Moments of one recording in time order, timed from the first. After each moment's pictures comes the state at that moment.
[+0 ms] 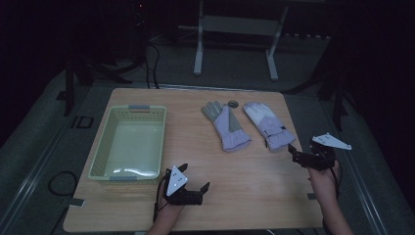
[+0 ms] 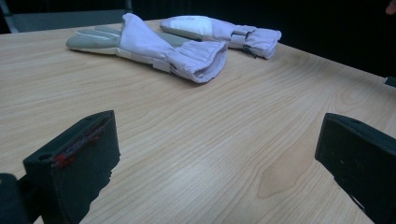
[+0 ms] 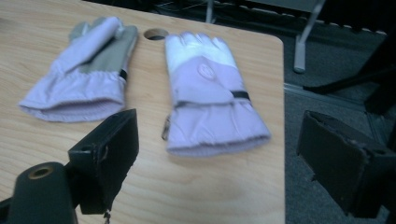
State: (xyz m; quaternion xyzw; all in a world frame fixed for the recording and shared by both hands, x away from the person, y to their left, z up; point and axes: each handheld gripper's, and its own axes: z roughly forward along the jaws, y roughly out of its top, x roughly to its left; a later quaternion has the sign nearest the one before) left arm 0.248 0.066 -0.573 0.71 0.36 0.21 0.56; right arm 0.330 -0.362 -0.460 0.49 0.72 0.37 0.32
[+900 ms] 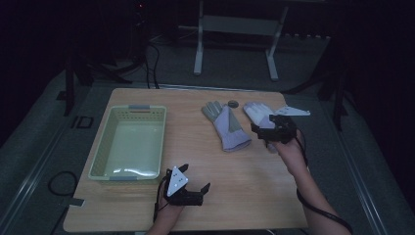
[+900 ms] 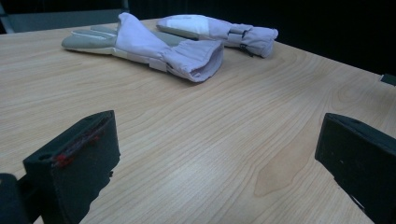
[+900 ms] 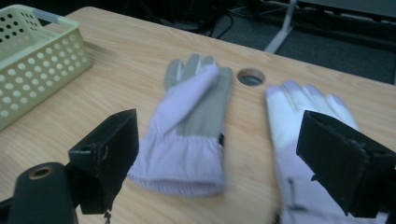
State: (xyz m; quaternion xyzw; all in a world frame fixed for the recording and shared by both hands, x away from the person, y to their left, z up) left arm 0.247 0.065 -0.573 0.72 0.36 0.21 0.56; right arm 0.401 -0.263 -0.435 0.42 0.77 0.42 0.23
